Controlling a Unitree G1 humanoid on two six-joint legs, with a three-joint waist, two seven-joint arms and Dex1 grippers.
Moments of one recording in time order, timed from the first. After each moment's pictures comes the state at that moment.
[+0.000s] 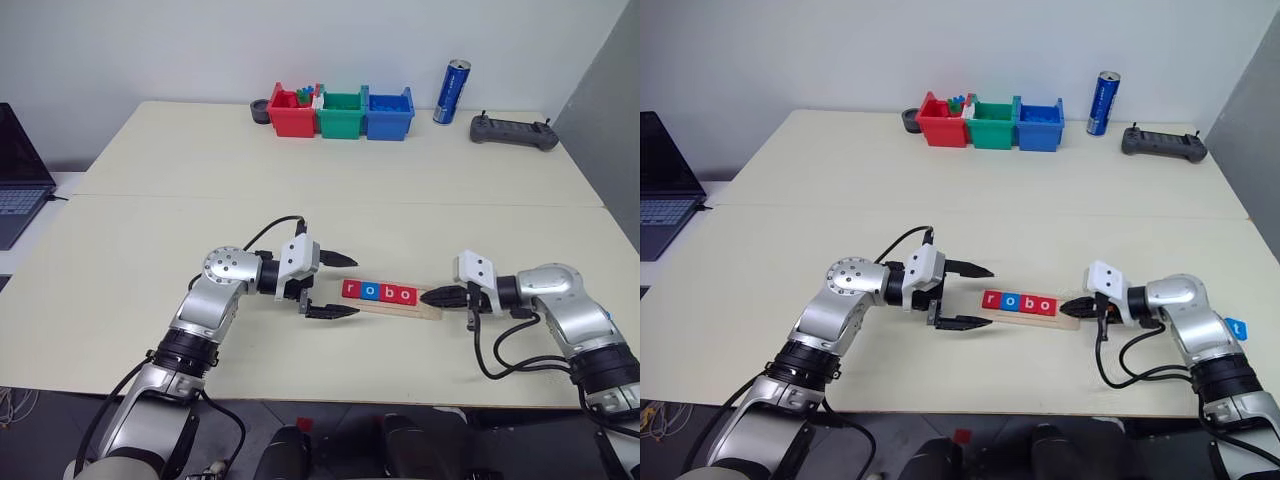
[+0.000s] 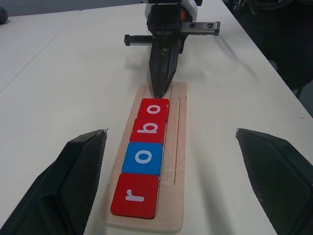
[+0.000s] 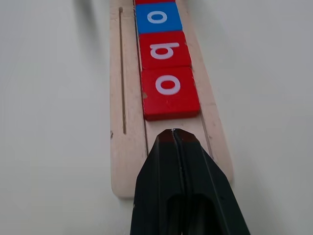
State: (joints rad) left arm -0.58 0.46 -0.22 0.23 -0.24 0.04 -1.31; right arm -0.45 -0.74 0.16 0.23 0.15 0.14 1.27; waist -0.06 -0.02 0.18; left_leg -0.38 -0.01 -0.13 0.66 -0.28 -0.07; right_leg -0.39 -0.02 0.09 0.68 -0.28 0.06
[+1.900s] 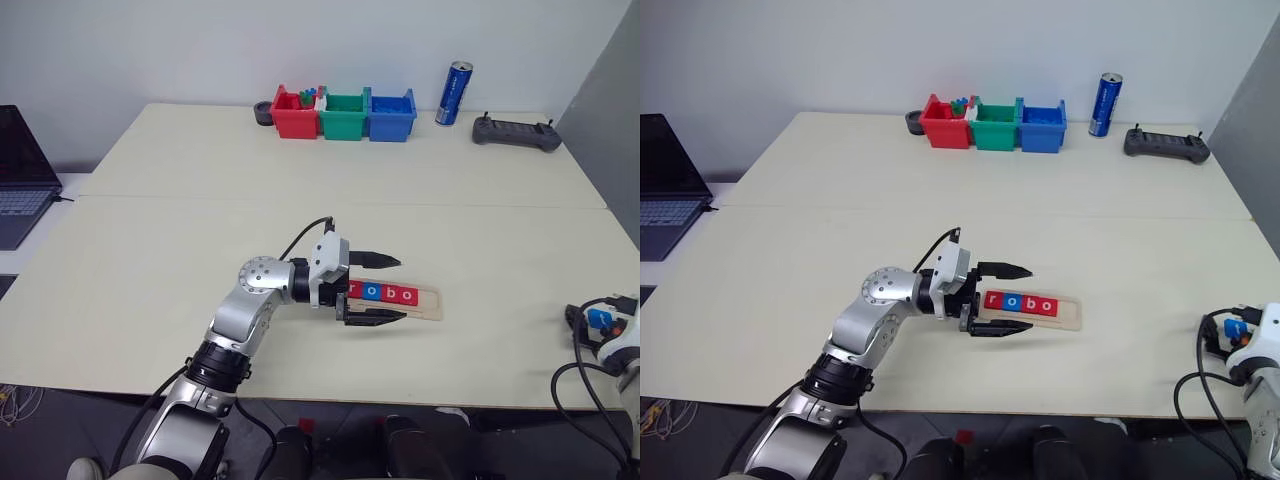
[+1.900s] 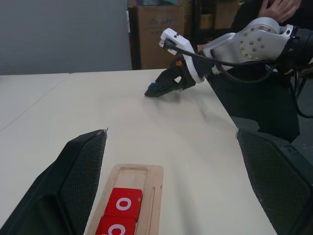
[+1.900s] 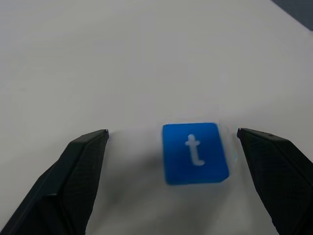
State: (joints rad) left arm -0.53 0.30 -0.25 0.08 -0.35 0.15 -1.23; right arm 0.05 -0.42 -0.68 -0.18 0.32 0.72 0.18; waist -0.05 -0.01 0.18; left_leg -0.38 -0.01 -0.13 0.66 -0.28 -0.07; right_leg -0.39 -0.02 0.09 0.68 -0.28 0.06
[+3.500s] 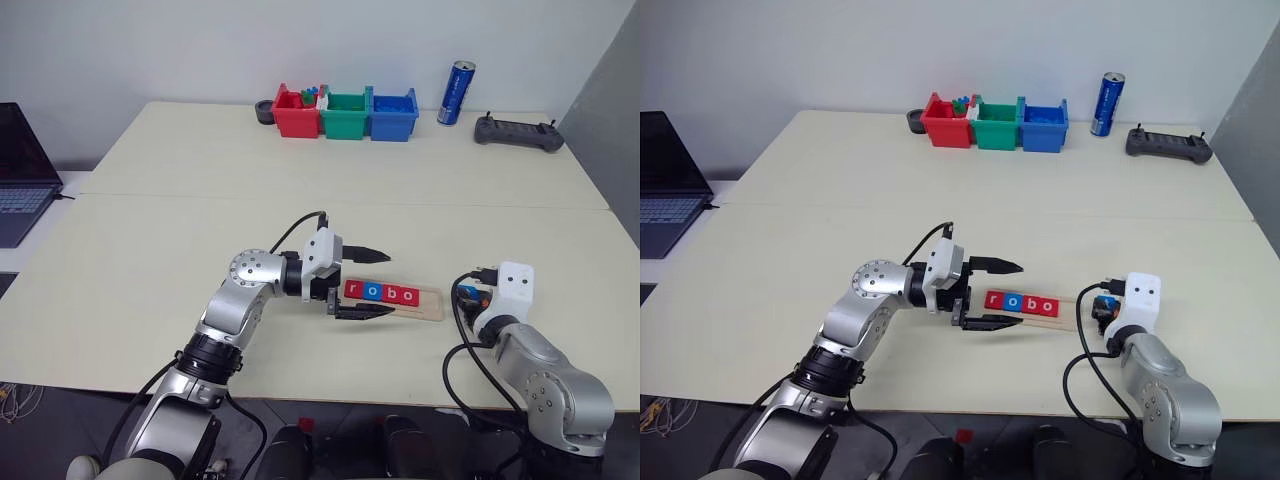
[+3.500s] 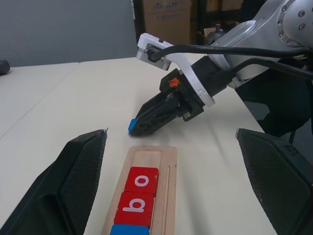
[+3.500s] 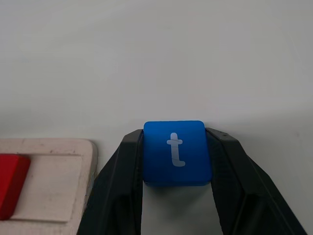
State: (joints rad) left arm -0.57 0.35 -0.25 0.12 -0.33 0.10 -1.25; right arm -0.07 -0.13 -0.23 -0.62 0.33 1.12 -0.09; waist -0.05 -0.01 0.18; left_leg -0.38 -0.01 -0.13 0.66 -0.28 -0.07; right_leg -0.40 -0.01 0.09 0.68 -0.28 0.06
